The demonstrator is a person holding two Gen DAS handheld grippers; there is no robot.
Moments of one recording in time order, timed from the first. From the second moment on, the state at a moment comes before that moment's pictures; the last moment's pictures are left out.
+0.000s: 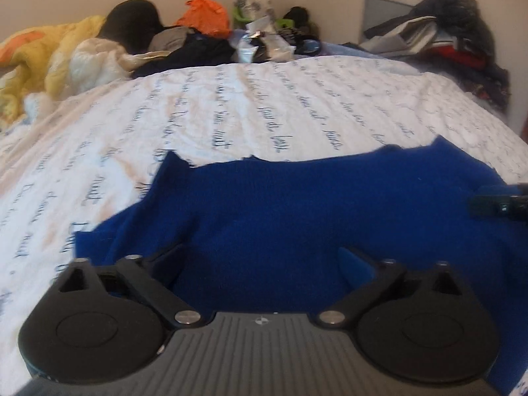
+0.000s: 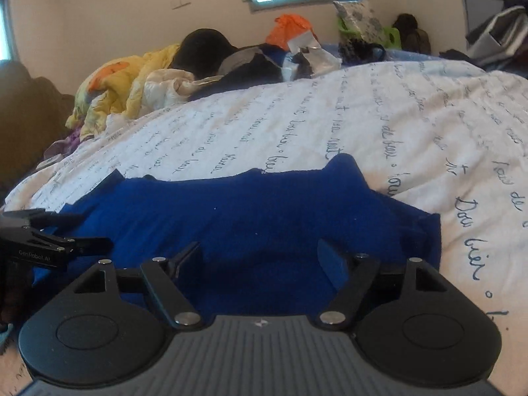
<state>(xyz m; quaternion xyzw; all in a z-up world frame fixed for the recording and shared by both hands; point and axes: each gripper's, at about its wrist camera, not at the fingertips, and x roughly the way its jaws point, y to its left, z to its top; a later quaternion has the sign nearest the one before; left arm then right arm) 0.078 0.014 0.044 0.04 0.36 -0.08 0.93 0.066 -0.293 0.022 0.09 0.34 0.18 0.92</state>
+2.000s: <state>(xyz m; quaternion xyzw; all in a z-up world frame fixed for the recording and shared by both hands) 0.148 0.059 0.054 0.06 0.33 0.03 0.94 0.140 -0.322 0.022 0.13 0.36 0.13 0.91</state>
